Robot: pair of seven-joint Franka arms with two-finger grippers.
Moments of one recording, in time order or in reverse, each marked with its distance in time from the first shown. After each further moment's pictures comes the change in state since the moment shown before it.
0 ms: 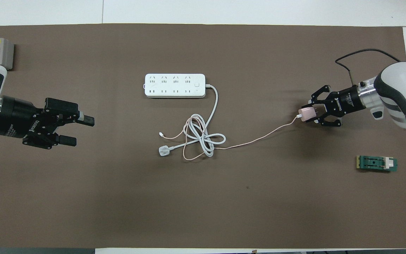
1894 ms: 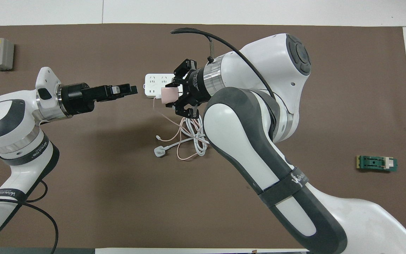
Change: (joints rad) left arm -0.069 0.295 -0.021 -0.113 -0.883 0.201 1.192; right arm 0.676 -0.079 0.023 0.254 0.040 0.405 0.921
